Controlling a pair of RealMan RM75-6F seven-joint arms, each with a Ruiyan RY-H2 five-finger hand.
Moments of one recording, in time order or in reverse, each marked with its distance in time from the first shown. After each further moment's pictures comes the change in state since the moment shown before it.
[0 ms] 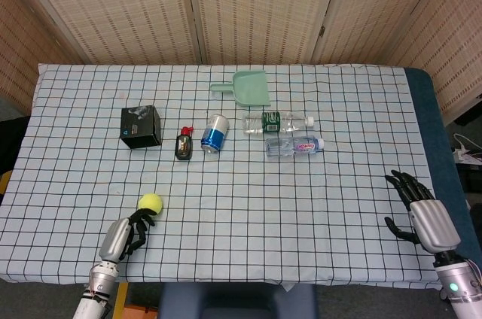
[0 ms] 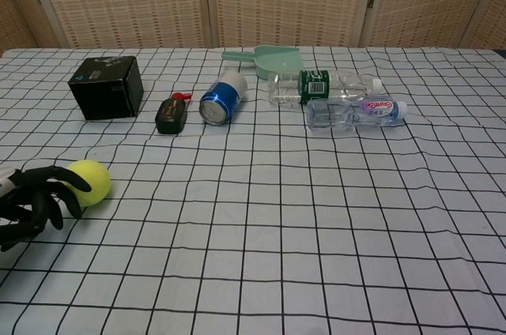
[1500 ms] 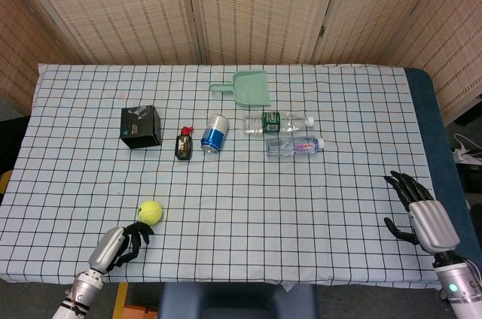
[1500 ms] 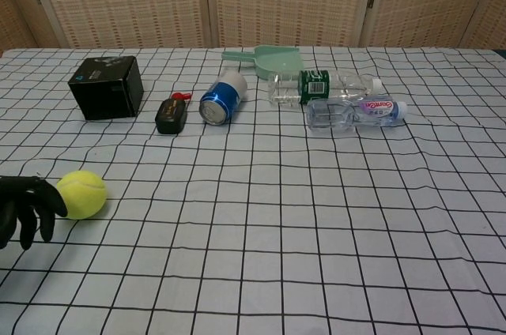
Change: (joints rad) left arm -0.015 0.185 0.096 -0.092 0.153 -0.003 -0.168; right arm 0.000 -0.003 -0.003 0.000 -0.001 -0.002 -0.011
